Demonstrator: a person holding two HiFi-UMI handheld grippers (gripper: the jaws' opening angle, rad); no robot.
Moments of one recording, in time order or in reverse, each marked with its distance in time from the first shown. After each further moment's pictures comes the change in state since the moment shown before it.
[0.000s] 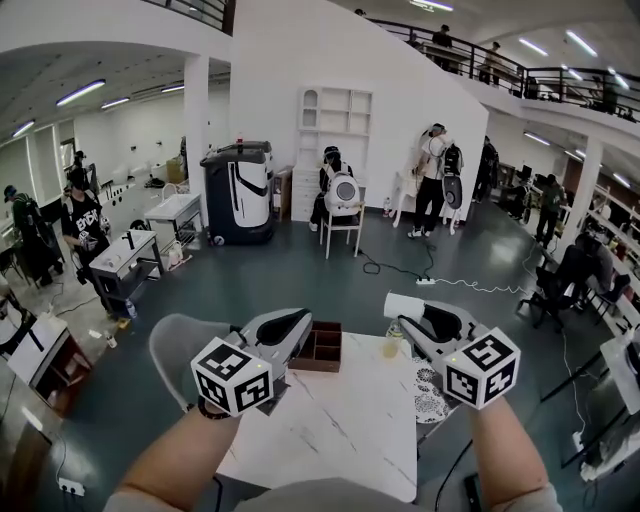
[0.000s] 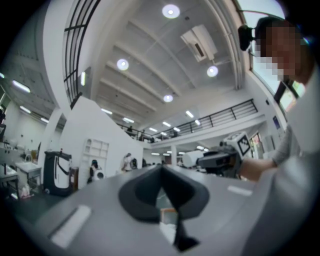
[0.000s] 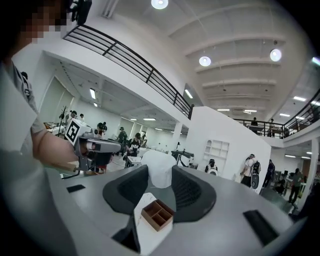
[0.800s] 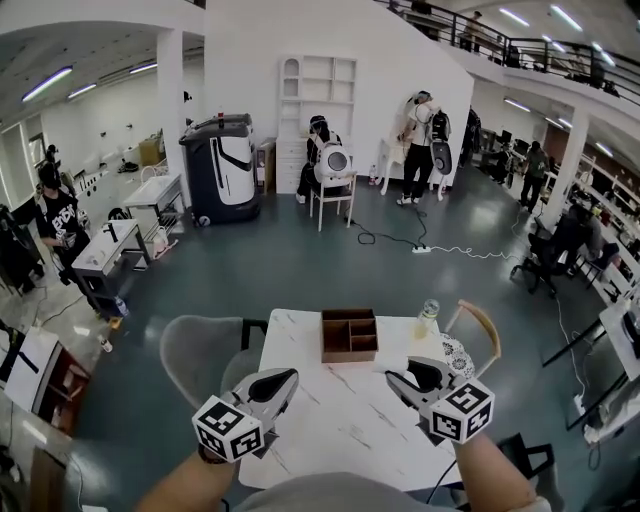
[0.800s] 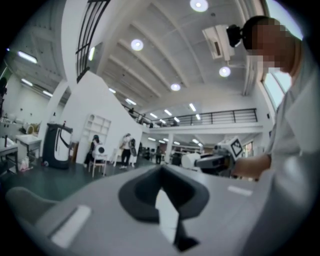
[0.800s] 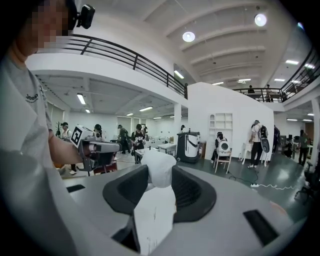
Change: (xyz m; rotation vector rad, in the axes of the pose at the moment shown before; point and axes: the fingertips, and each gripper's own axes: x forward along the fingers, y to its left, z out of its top) left arm -0.127 0.123 -0.137 -0.169 0.163 -0.074; right arm 0.121 0.135 -0.120 0.244 0.142 0.051
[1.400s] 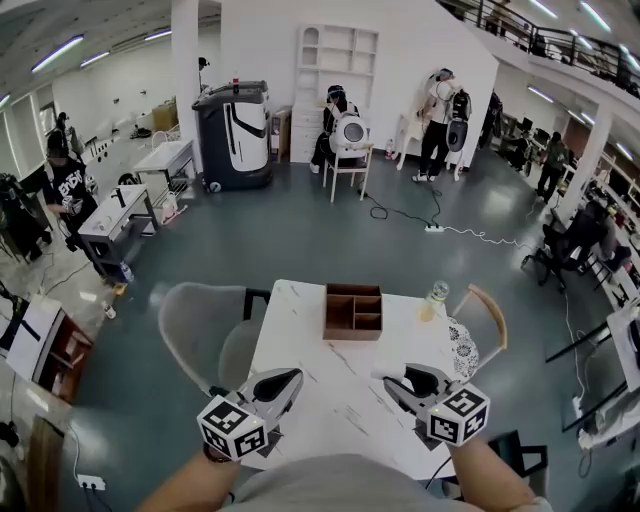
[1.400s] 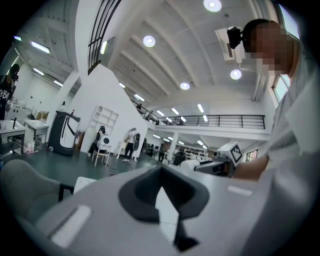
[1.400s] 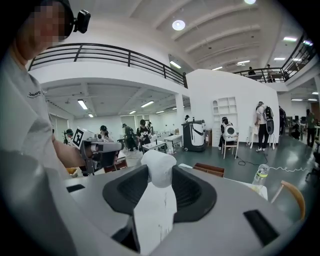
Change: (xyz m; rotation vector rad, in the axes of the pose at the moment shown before) left arm 0.001 -0.014 -0.055 -0.114 0.025 0.051; right arm 0.002 0.004 -0.068 0.110 0.083 0.093
